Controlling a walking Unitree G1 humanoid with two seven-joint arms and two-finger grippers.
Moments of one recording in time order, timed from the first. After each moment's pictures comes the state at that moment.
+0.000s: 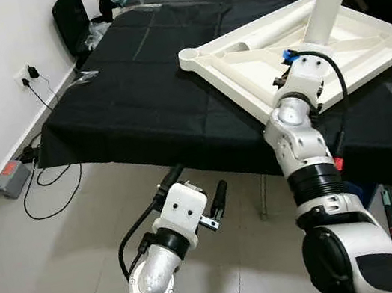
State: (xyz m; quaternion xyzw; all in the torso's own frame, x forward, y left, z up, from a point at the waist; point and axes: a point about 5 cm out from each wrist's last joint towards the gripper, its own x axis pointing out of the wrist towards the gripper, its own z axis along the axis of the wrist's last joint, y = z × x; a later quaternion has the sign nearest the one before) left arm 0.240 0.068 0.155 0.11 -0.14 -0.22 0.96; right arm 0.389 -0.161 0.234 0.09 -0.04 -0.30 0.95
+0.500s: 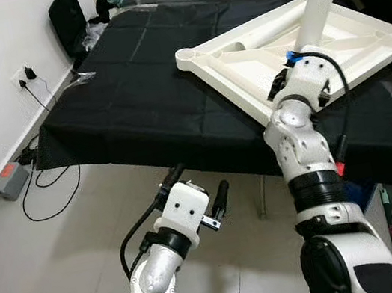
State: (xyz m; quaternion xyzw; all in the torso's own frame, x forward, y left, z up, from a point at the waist) left arm 0.241 0.068 0.156 0.11 -0.14 -0.22 0.96; right arm 0.375 -0.164 0.235 0.10 -0.04 -0.29 0.95
